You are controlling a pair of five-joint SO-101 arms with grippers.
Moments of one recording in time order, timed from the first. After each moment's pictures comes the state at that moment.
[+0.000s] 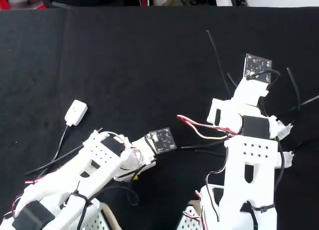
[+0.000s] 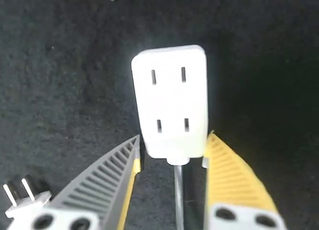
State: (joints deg) left arm 30.9 -29.8 64.9 52.4 -34.8; right arm 8.4 -44.0 42.9 70.5 -8.4
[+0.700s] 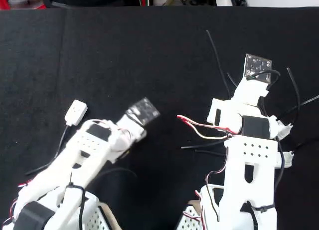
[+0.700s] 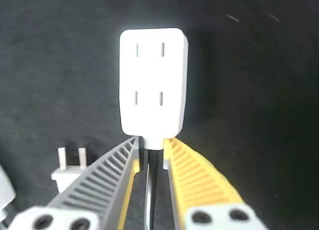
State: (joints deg) left arm 19.1 -29.5 60.5 49.9 -26.6; right arm 8.4 -44.0 42.9 70.5 -8.4
